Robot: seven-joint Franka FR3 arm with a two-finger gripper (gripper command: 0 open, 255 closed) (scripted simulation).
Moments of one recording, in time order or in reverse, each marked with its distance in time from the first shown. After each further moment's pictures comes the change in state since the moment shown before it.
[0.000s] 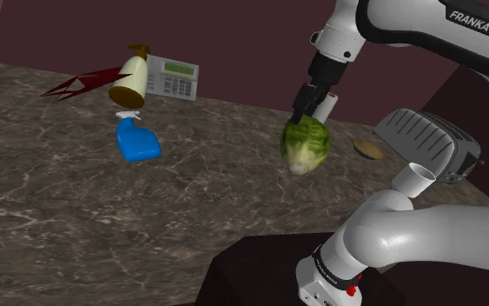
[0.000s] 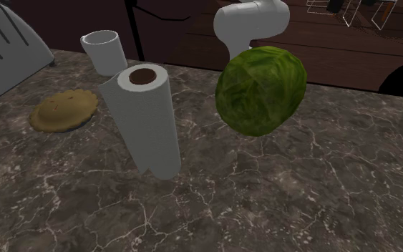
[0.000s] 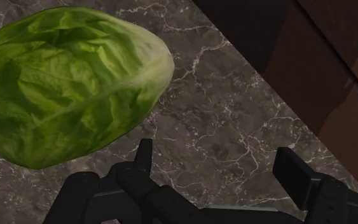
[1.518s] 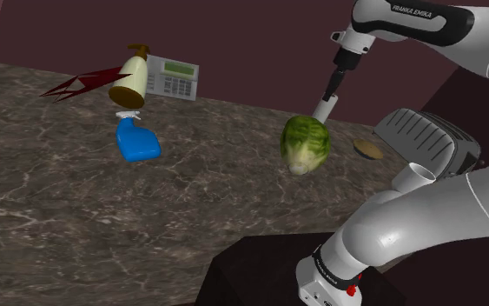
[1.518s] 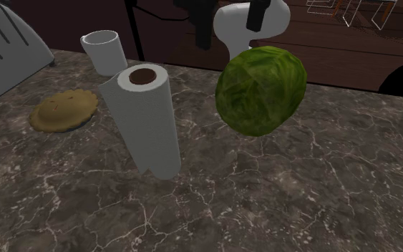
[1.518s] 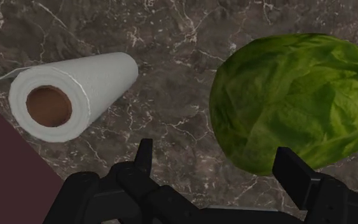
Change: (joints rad) arm -0.031 0.376 -0.477 0.314 -0.230 0.103 -0.694
